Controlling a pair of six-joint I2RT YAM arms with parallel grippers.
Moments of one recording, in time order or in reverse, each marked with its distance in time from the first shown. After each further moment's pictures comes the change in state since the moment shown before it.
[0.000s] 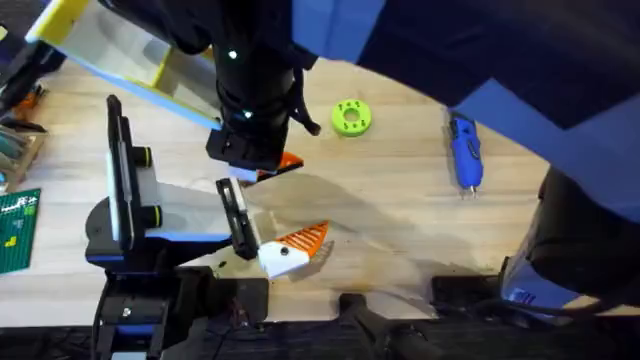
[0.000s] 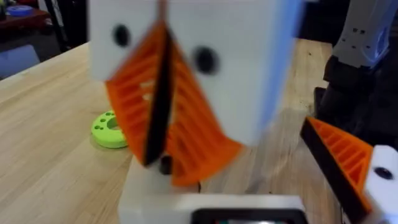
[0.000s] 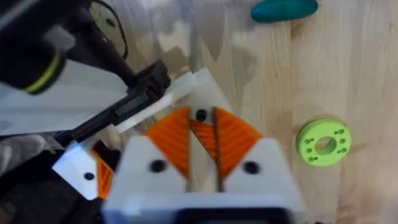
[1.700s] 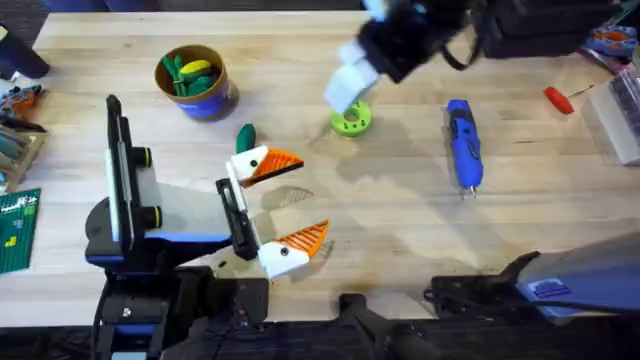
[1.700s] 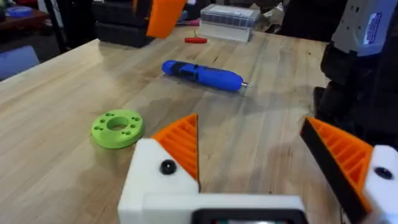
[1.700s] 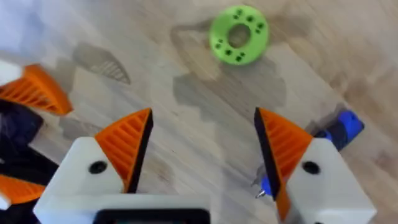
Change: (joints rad) left arm 0.000 0.000 0.000 0.000 0.000 0.004; right arm -0.463 -0.340 -0.387 0.125 0.011 0.236
